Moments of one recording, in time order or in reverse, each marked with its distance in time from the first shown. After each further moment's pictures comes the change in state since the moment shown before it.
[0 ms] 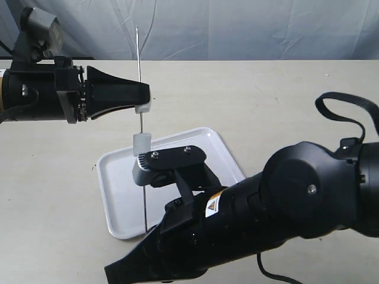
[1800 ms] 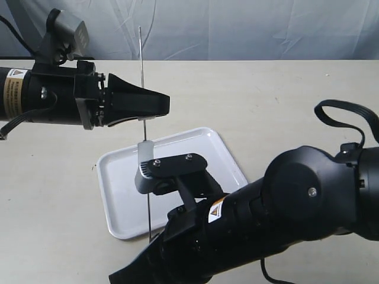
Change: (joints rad) left arm -0.095 0.017 -0.040 0.039 0.003 -0.053; right arm -0.007 0.001 0.017 0.039 0.004 -0.024
